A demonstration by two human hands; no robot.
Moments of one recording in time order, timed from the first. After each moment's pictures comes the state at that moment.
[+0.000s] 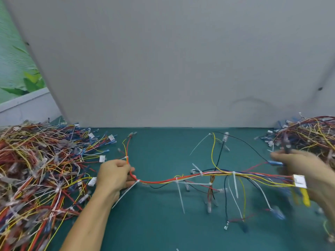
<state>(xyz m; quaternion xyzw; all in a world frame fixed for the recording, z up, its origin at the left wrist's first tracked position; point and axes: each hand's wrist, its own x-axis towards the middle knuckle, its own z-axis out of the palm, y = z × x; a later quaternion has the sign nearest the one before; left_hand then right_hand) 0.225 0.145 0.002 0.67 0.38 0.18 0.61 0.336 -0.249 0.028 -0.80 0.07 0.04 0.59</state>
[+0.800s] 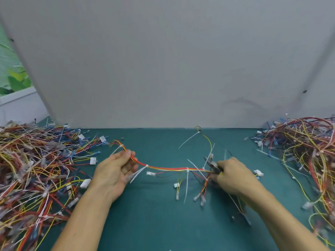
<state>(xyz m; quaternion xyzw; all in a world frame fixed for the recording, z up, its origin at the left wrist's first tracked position) 0.233 0.135 0.015 0.44 0.26 0.16 0.84 0.312 -0.143 0.019 -0.98 -0.09 0.08 0.17</state>
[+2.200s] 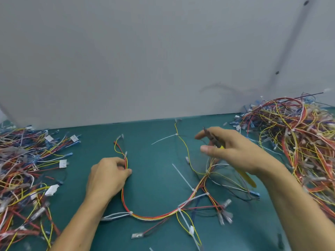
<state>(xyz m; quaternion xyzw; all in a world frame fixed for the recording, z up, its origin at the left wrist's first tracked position) 0.243 0.104 0.000 0.91 0.27 0.10 0.30 0.309 -0.189 0.060 -0.86 -0.28 0.04 0.42</state>
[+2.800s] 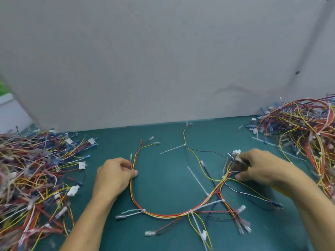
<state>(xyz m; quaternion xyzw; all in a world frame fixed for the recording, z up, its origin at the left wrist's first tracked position) 0.245 0.131 -0.005 0.88 0.29 0.11 0.35 0.328 -0.211 0.032 -0.98 -0.11 0.13 0.12</state>
